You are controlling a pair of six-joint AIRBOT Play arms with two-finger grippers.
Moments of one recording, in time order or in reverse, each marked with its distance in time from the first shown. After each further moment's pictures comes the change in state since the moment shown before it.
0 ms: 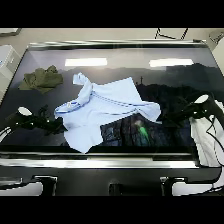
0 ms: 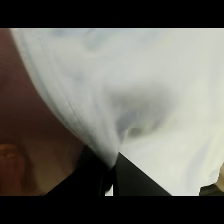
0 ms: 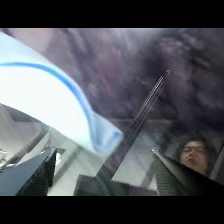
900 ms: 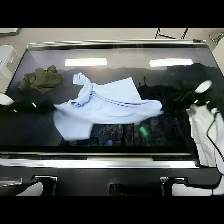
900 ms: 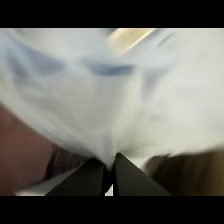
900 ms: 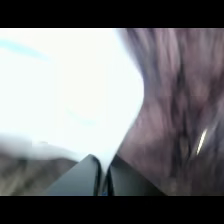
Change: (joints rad) left arm -0.003 0.241 0.298 -0.012 0.032 0.020; right arm 0.075 0.108 0.245 -0.039 -0.017 -0.063
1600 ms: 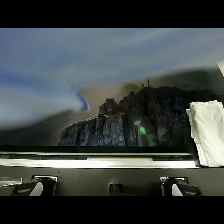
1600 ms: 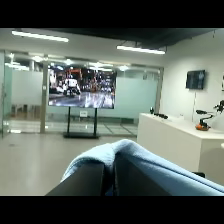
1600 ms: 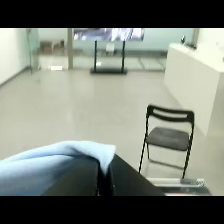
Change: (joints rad) left arm 0.000 0.472 0.866 0.163 0.249 -0.051; right arm 0.000 0.643 0.705 -0.259 -0.245 0.126
